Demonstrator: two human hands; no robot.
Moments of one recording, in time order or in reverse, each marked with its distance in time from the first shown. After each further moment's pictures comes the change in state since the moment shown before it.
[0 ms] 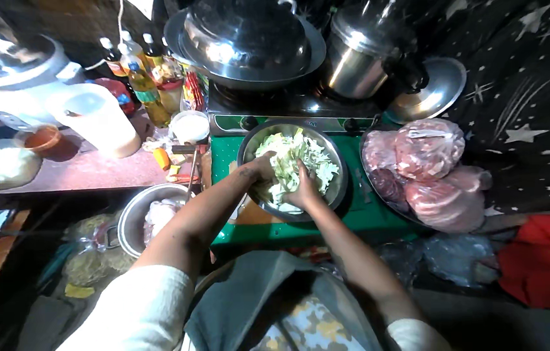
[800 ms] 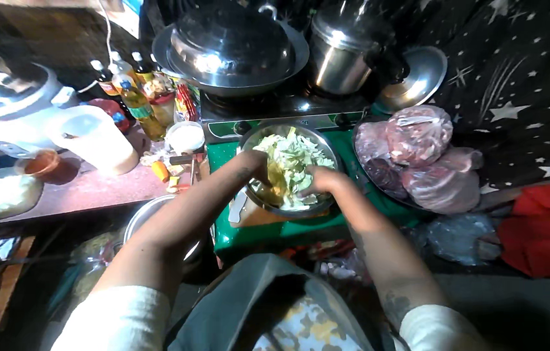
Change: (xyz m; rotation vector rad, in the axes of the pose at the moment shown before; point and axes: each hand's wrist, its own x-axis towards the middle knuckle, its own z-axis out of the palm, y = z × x) left_hand -0.012 0.017 -0.023 0.621 0.020 0.104; right_hand 0.018 0.029 -0.054 -0.233 -0.214 -0.053
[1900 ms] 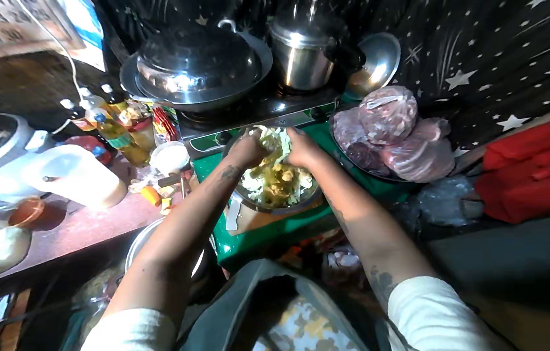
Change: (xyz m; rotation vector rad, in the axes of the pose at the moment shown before) left_hand 0.055 -0.005 0.001 -0.410 0.374 0.192; right_hand -0.015 -0.048 -0.045 0.164 0.364 -0.017
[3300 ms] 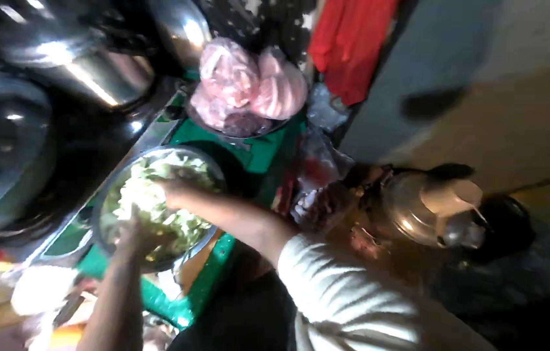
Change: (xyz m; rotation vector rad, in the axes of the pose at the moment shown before) left_hand -0.002 -0.014 0.061 0.392 -0.249 -0.175; right_hand 0.008 0.037 0.058 0.361 -0.011 0.179
